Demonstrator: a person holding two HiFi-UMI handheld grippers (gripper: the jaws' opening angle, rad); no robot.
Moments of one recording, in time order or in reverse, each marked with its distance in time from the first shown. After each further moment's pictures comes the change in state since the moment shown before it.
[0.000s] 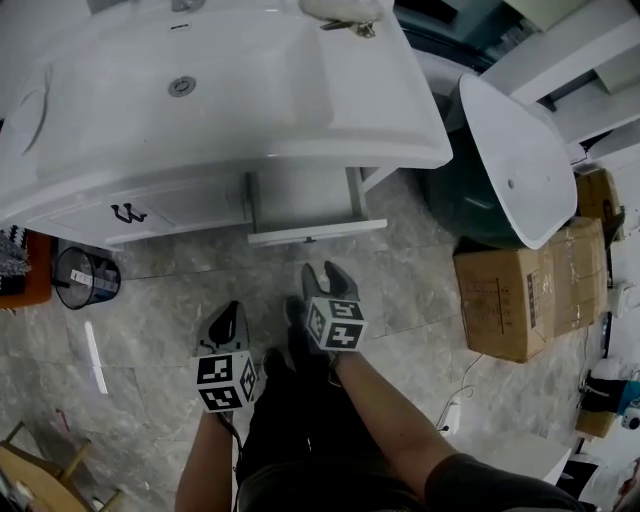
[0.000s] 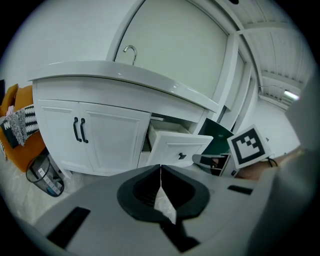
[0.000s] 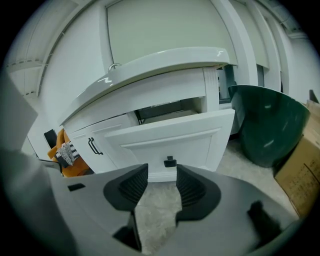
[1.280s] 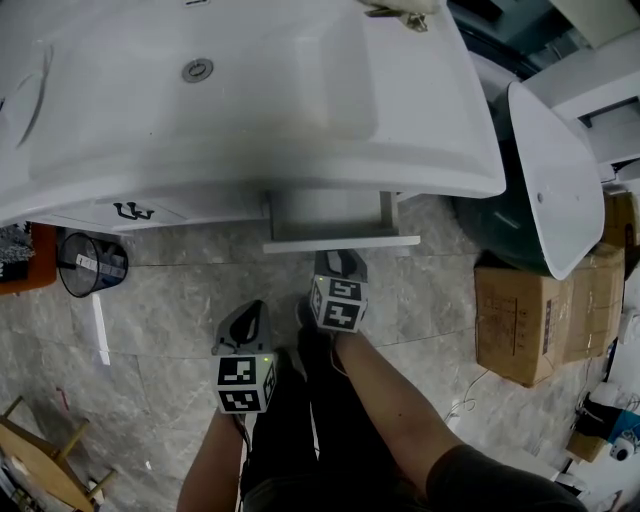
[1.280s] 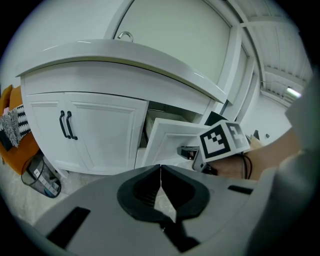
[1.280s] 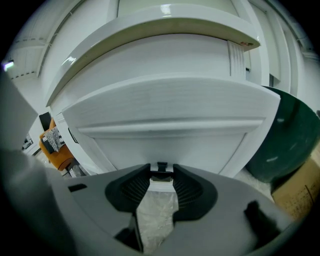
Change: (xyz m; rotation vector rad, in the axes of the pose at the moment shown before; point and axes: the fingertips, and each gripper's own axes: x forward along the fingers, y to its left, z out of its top) left arm 0.062 -0.001 -0.002 0.016 0.074 0.001; right arm 0.106 -0.021 0.013 -0.132 0.041 -0.063
